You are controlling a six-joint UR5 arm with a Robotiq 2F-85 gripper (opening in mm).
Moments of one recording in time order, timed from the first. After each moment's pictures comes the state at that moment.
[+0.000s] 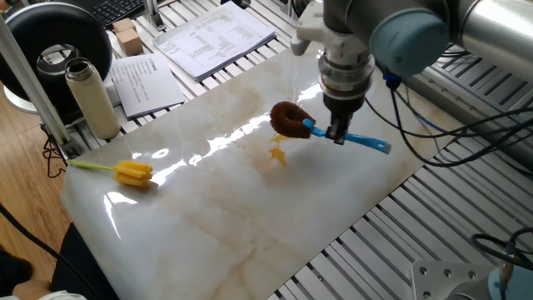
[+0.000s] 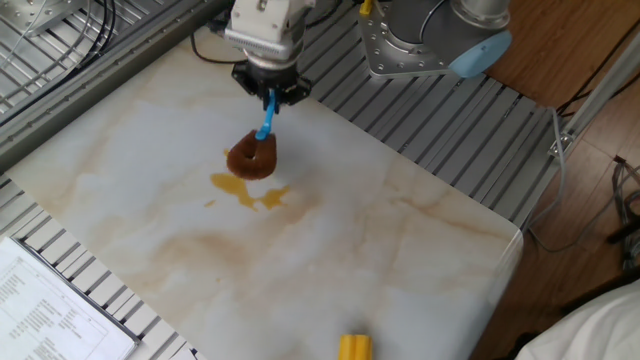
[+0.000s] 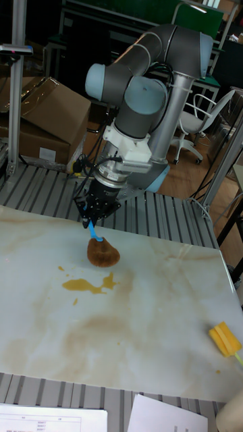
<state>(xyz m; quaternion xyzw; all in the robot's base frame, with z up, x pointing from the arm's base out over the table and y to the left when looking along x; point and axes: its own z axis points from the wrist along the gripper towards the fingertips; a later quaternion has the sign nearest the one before) 0.396 -0.060 0.095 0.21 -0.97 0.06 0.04</state>
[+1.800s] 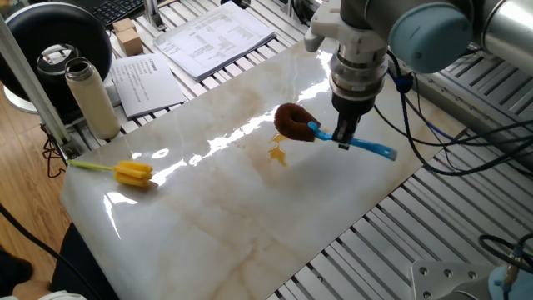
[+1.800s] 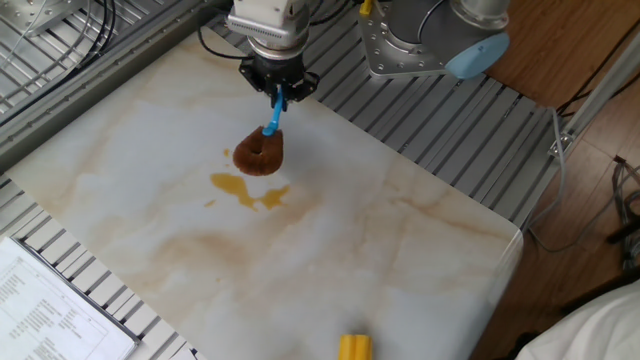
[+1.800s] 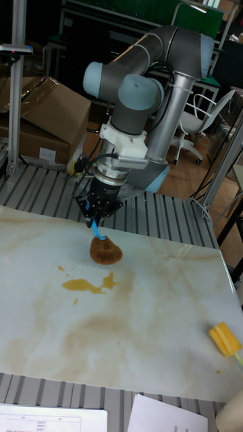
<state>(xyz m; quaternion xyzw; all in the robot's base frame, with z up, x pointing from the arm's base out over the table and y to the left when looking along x) 0.397 -0.047 0.078 0.19 -0.98 0.03 0.02</state>
